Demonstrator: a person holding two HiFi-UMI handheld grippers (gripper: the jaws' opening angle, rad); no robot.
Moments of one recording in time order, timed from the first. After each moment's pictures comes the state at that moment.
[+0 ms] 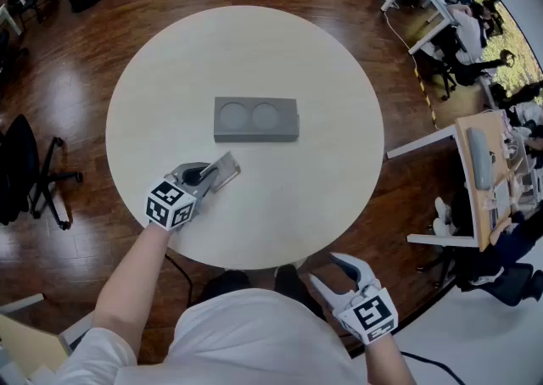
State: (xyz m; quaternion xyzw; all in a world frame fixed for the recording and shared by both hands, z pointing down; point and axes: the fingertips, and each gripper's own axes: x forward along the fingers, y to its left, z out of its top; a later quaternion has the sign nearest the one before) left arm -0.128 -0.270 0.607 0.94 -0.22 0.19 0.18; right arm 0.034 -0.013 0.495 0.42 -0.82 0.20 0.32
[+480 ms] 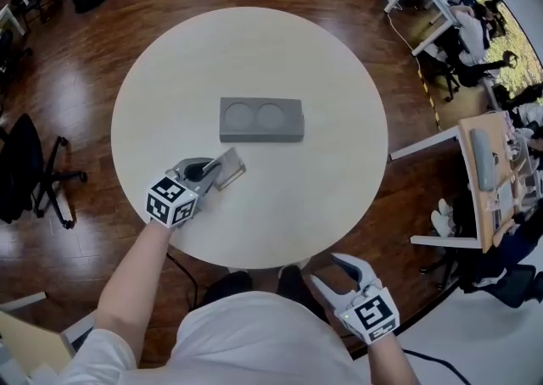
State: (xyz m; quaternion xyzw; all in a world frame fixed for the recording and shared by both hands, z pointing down) left arm -0.130 -0.275 0.586 0.94 -0.22 0.18 0.16; right arm 0.028 -0.012 0.495 0.41 -0.83 0.20 0.33
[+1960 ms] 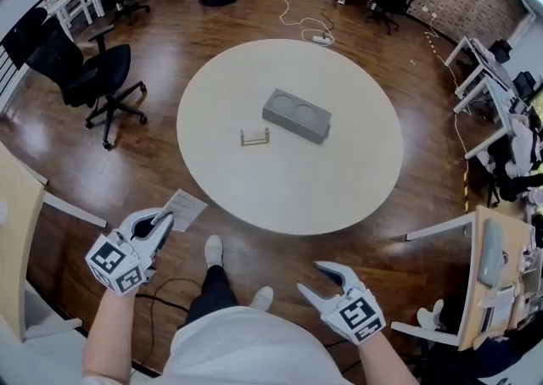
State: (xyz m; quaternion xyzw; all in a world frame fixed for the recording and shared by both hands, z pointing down) left arm -0.184 0.105 0.425 0.84 -0.52 0.08 0.15; right arm 0.118 0.130 0.484 0.17 -0.93 0.08 0.32
